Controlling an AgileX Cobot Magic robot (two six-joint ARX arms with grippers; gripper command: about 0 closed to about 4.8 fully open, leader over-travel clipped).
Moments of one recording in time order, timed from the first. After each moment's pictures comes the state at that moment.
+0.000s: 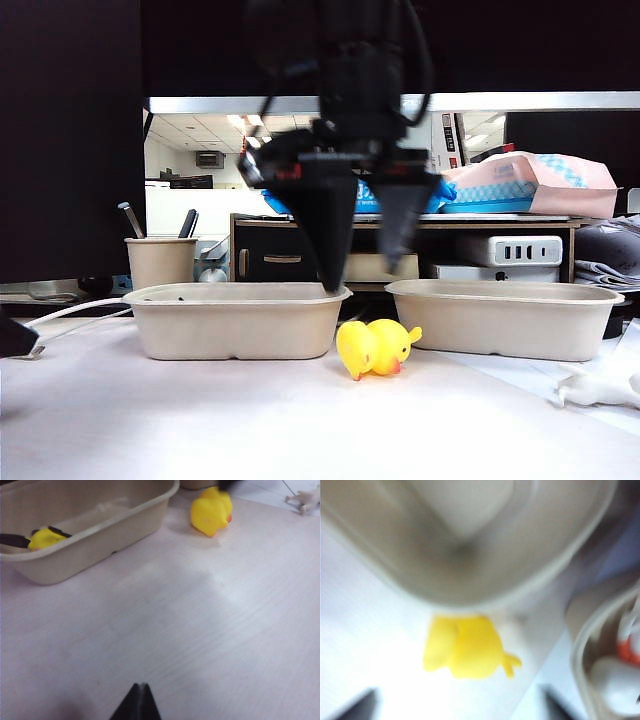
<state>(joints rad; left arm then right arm) -0.68 0.39 0.01 -0.06 0.07 0.03 0.80 1.92 1.61 -1.16 0.11 -0.02</state>
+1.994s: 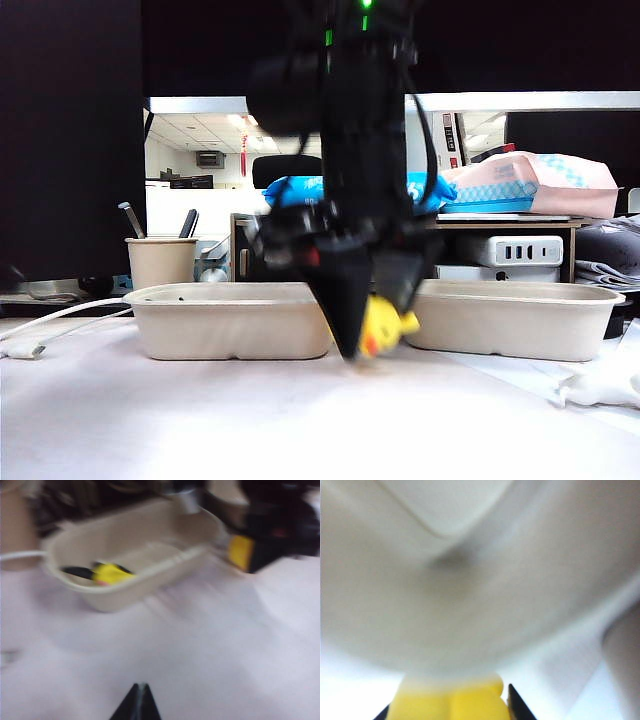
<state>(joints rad) -0.54 0.26 0.01 -0.07 0.07 0.03 0.80 1.94 1.46 -0.97 0.14 0.02</state>
